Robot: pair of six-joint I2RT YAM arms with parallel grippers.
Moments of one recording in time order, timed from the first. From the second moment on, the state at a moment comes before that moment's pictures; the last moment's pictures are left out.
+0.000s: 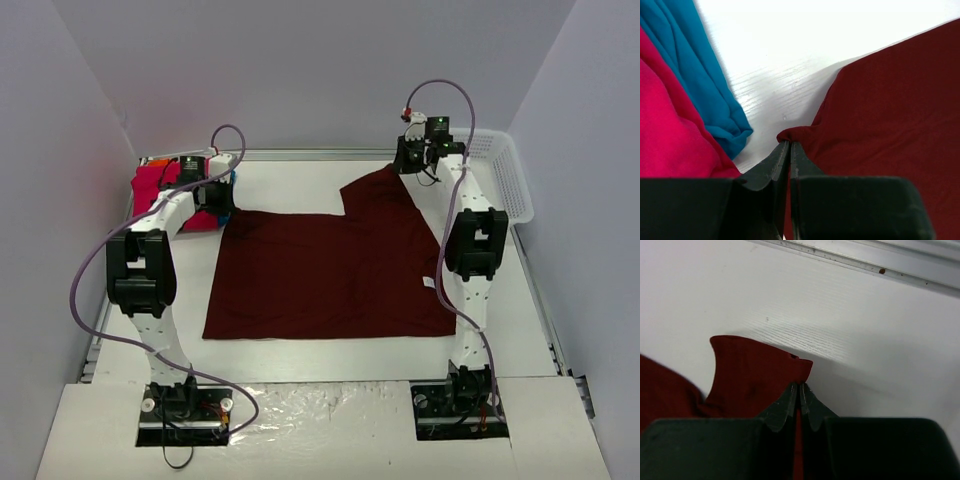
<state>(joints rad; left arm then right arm) -0.03 1.95 1.50 -0.40 0.39 0.15 0.04 2.46 2.26 -0.56 -0.41 -0.06</state>
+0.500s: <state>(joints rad) 0.03 1.85 1.45 -0.41 0.55 0.17 0.02 2.20 2.01 -0.69 -0.46 -0.12</state>
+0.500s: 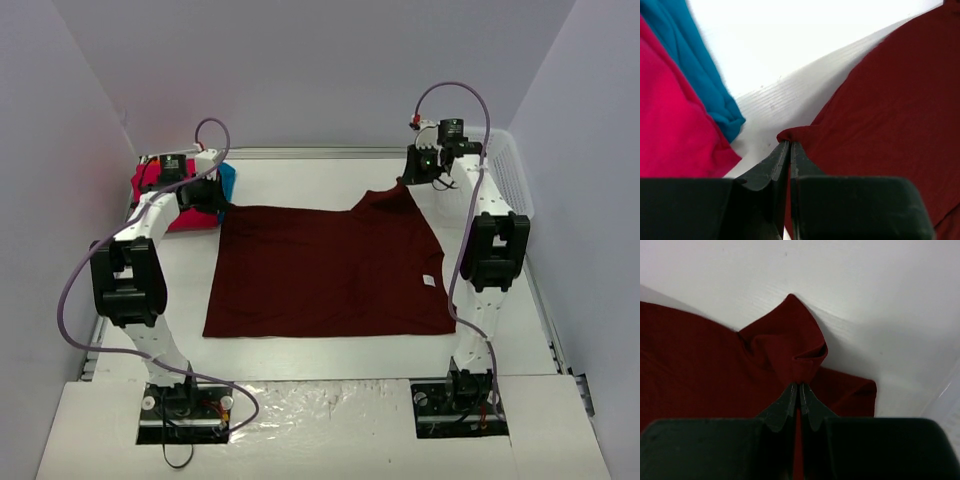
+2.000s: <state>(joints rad) 0.12 1.50 1.12 -0.67 0.71 0.58 -0.03 1.59 1.42 -1.03 -0.43 -0.36</state>
